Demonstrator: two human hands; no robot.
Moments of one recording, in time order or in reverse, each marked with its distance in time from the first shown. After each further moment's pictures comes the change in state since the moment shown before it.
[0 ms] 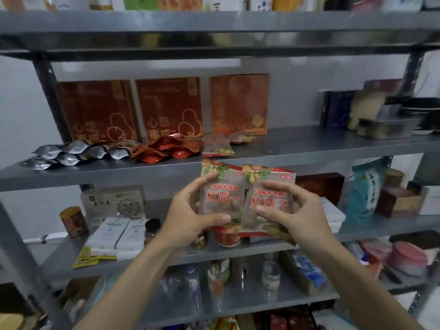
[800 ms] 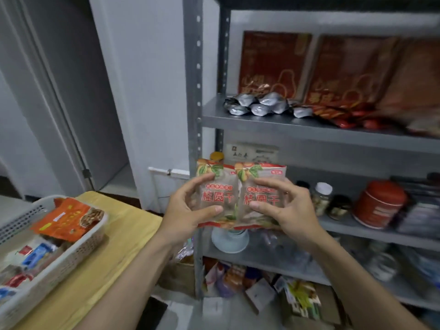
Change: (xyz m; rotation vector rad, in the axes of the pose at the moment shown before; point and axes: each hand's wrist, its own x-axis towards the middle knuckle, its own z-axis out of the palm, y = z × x) left_hand -0.227 -0.009 -0.393 -0.058 0.403 -0.134; right_hand -0.063 0.034 0.437 -0.071 -0.391 -0.055
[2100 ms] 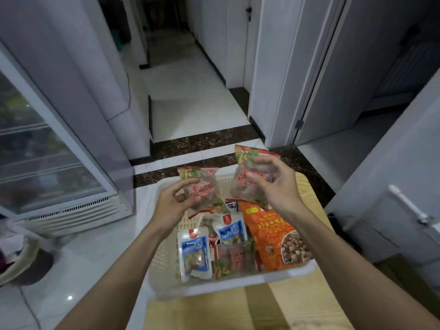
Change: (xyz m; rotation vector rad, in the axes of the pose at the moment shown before) left_hand -0.044 -0.086 -0.540 0.285 1.173 -0.259; right_hand 0.249 0.106 0.647 0.378 -0.912 0.130
